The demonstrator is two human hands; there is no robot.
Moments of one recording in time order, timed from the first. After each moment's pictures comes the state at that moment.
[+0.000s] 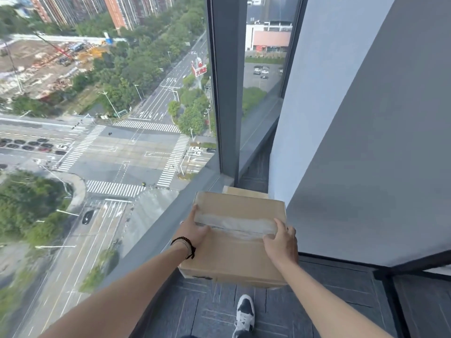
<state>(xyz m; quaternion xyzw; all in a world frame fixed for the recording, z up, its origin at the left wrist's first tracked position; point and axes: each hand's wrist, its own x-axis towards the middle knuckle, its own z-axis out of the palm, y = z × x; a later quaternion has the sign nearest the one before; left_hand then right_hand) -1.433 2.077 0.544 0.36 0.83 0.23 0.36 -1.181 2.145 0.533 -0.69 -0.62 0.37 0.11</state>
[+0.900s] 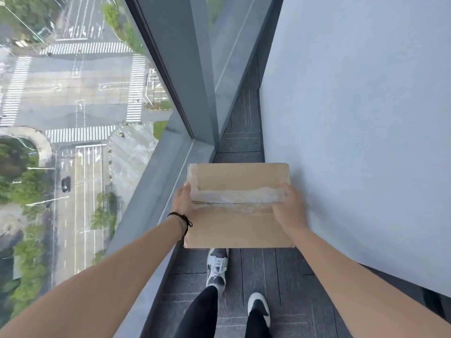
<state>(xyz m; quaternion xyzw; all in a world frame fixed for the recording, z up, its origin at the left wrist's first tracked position) -1.558 2.457 0.264 0.09 0.76 0.33 0.55 -1.293 2.496 0.315 -0.74 -0.50 0.43 0.10</state>
